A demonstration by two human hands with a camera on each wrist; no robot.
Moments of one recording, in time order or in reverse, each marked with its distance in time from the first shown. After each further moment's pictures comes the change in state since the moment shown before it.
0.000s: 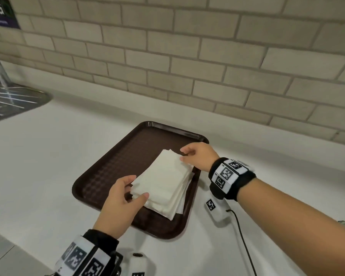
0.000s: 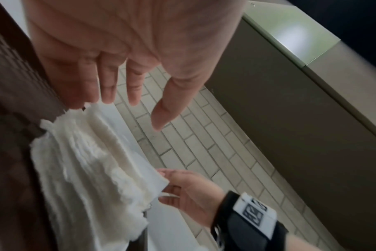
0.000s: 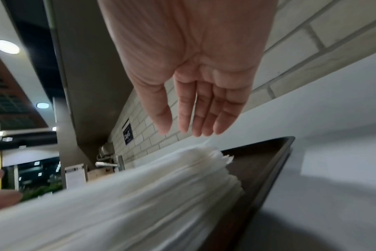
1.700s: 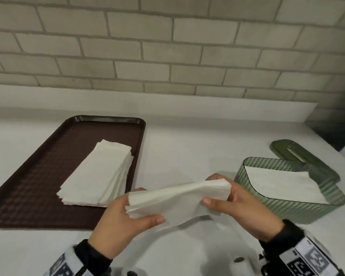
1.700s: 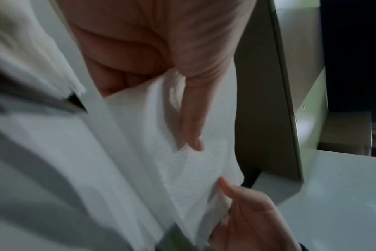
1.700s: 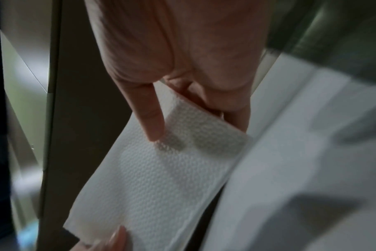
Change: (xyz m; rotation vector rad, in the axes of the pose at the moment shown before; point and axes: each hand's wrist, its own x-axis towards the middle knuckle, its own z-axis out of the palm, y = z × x) left_hand -0.062 0.043 0.082 -0.035 -0.635 0.149; right_hand -0.266 0.071 -0.051 0.830 0.112 0.142
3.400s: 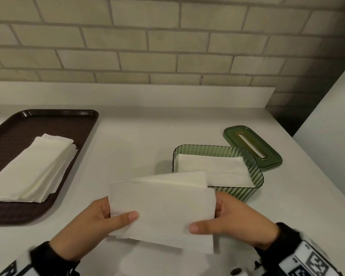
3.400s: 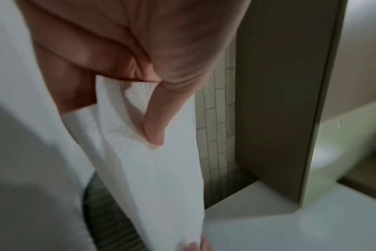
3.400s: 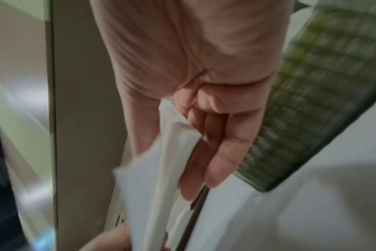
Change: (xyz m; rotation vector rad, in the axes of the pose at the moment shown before) left_hand -0.003 0.042 0.115 -0.161 -0.341 -0.227; right_hand -0.085 0.014 -0.121 -0.052 -0.239 0.120
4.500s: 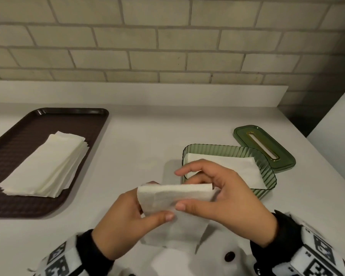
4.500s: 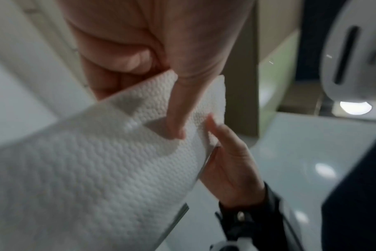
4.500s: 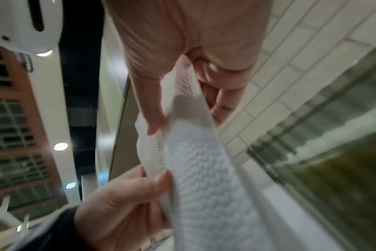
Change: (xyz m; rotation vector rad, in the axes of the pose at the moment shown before) left_hand 0.012 0.011 0.032 0.257 0.171 0.307; right_hand 0.014 -0.044 0.027 -0.212 0.289 -0.325
